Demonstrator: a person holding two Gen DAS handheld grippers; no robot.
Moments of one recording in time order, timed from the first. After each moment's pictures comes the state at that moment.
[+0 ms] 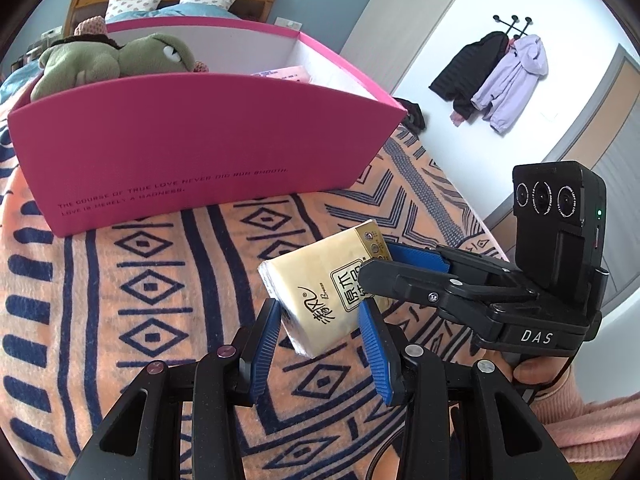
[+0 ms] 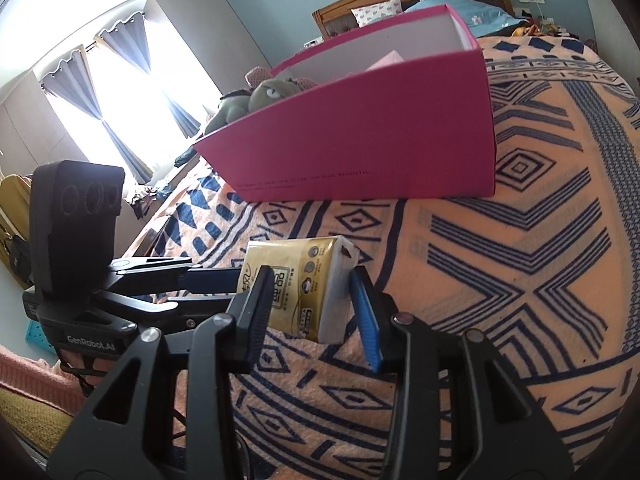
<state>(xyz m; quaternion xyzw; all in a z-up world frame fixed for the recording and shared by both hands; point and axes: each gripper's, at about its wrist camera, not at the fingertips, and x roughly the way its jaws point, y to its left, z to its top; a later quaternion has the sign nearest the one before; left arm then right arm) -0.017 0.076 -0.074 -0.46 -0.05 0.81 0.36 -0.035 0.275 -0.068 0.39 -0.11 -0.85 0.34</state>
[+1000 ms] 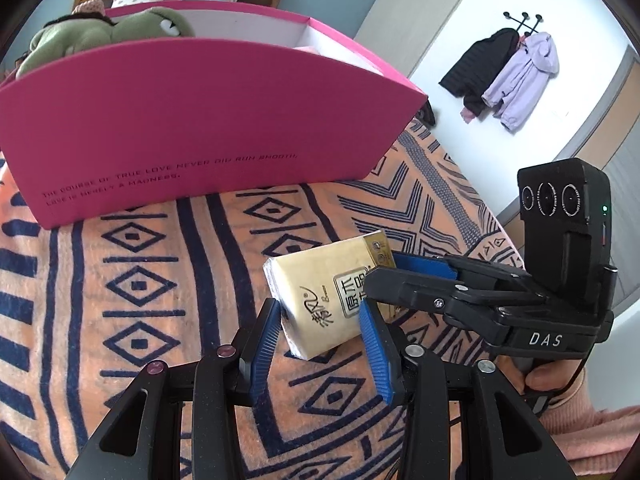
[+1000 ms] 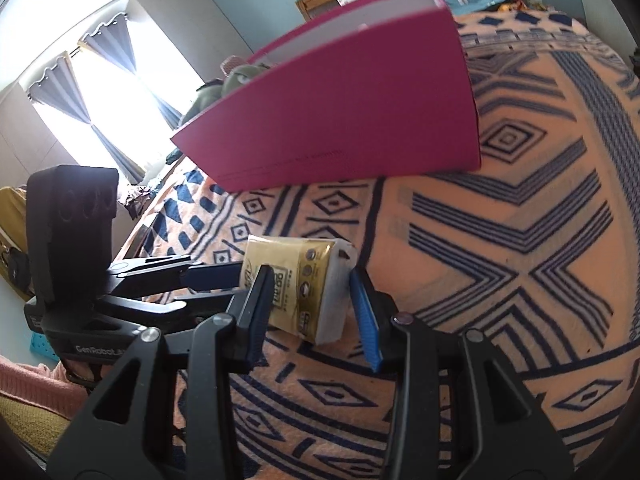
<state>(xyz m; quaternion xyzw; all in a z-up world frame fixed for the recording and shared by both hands) -0.029 0.078 -0.095 -0.47 -0.04 0.81 0.35 -0.046 0.282 -0.093 0.43 -0.14 -0.83 0.33</state>
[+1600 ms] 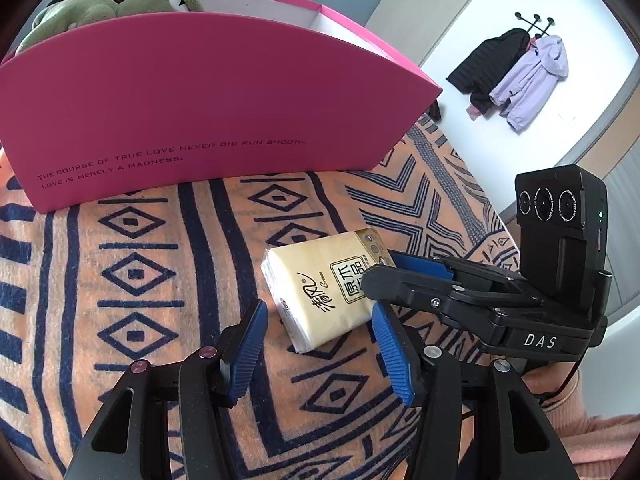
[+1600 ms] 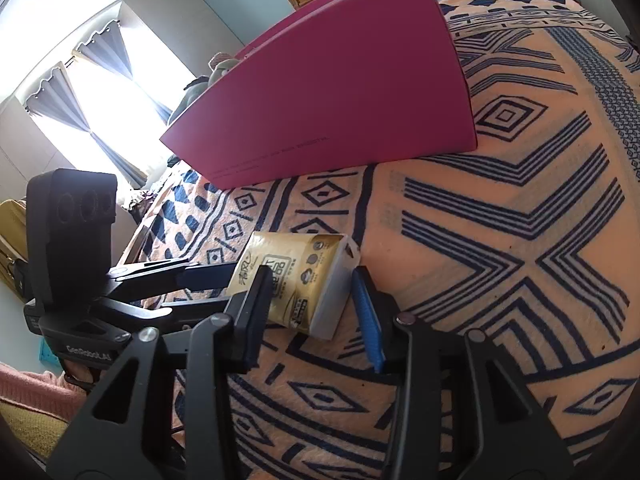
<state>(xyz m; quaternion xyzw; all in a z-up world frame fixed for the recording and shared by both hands) -0.028 0.084 -0.100 -0.49 -0.05 0.80 0.34 -0.048 0.281 -0.100 0.44 -0.15 -0.83 0.33</state>
